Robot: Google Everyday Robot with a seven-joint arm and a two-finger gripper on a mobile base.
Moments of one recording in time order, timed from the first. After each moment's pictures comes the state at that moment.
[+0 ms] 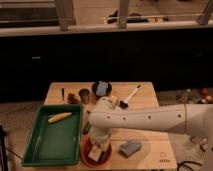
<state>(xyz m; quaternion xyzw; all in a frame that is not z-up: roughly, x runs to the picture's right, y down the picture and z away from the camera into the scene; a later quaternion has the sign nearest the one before) -0.021 0.284 0.711 -0.33 -0.23 -0.43 0.81</state>
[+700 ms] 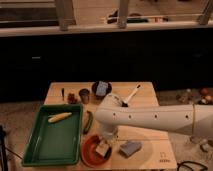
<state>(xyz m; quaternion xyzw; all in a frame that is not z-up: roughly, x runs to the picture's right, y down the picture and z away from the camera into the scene) 0.007 0.261 0.725 -0.34 -0.19 -0.41 0.82</state>
